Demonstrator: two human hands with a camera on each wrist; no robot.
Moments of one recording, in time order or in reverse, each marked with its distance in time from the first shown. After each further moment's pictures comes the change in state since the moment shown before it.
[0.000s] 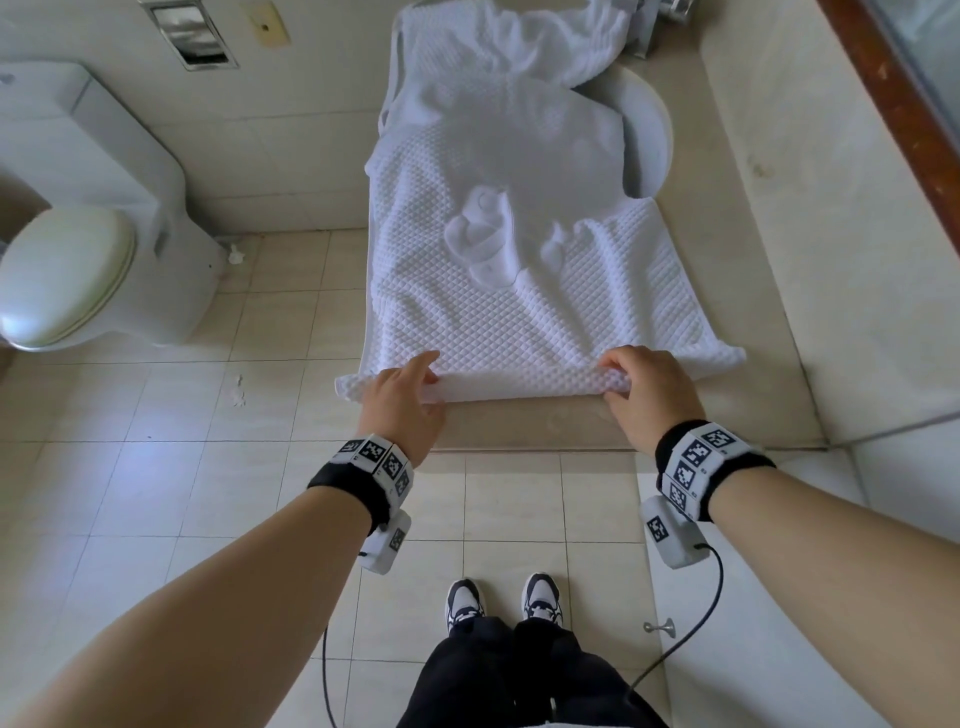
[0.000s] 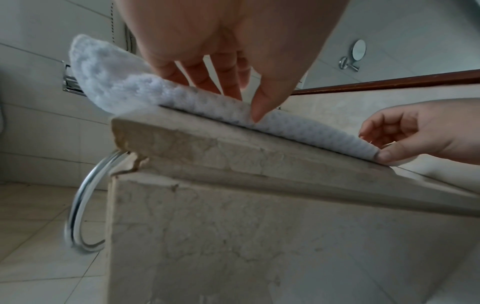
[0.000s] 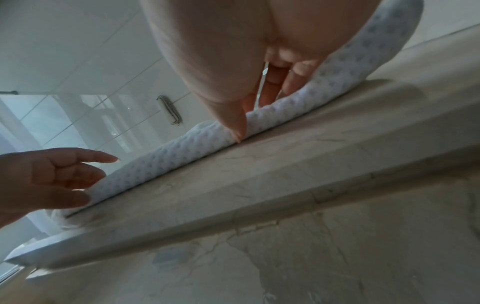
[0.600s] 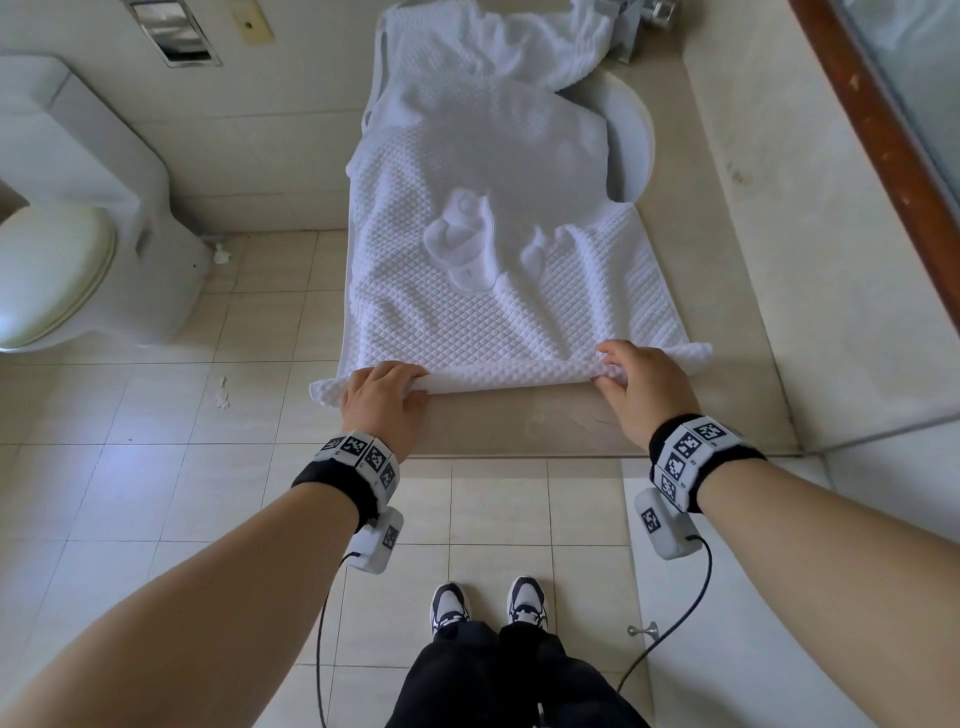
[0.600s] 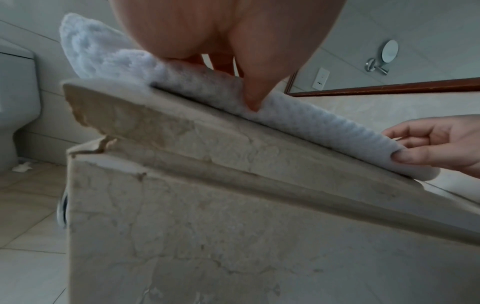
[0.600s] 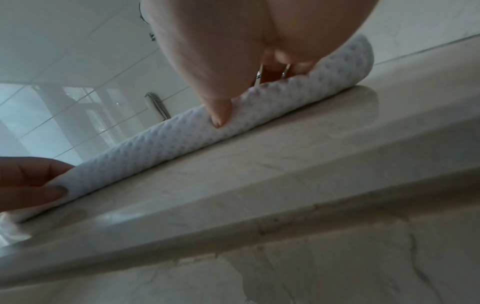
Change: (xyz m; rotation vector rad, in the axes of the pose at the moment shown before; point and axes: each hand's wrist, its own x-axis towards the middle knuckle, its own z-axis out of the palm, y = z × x) left_hand 0.010 0.010 0.011 0.086 0.066 -0.022; right_hand 0.012 0.021 -0.012 0.020 -0.004 0.012
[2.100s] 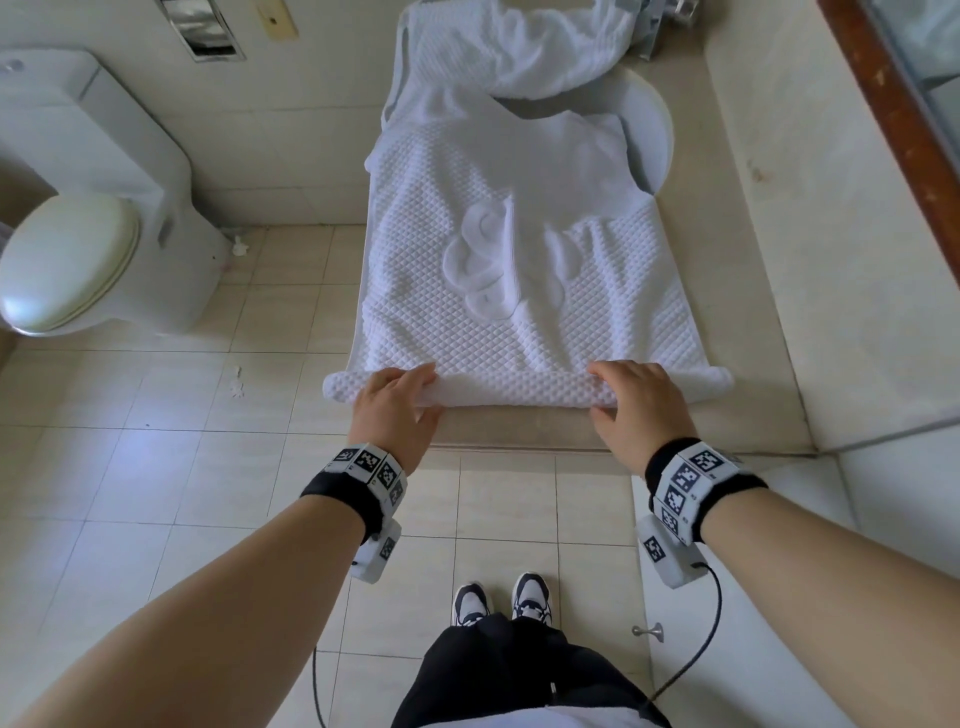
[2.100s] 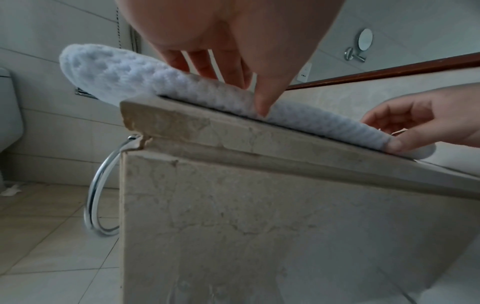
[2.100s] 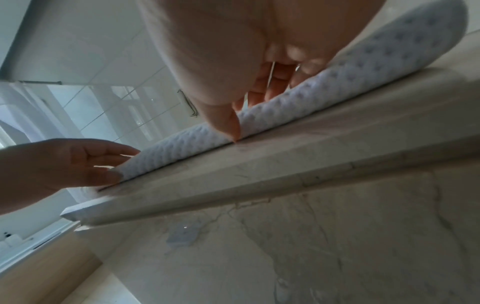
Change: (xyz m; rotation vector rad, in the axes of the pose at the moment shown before) left_hand -0.029 -0.003 -0.003 -0.003 0.055 0.083; right_hand -0.026 -0.015 0.014 -0.119 -0.070 -0.064
